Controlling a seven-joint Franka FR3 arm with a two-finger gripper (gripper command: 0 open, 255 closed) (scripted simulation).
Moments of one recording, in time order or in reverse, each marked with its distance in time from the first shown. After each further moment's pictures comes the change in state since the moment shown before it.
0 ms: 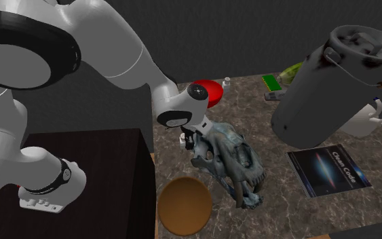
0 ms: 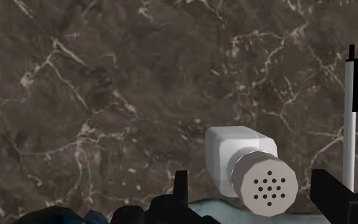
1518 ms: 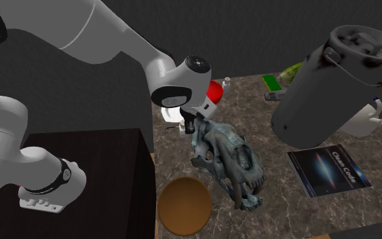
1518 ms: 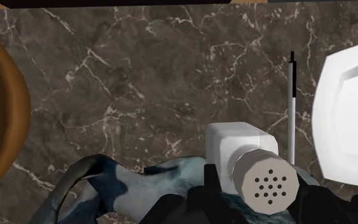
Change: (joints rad) arm -0.019 -0.256 0.019 -0.041 0.023 -0.189 0.009
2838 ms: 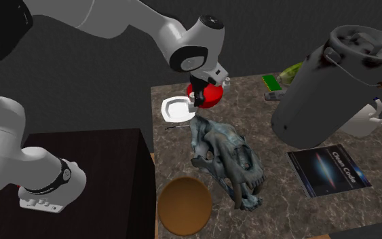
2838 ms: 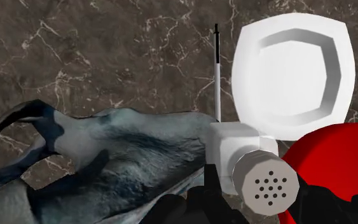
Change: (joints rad) arm 0.084 0.064 0.037 0.298 -0.051 -0.220 0.170
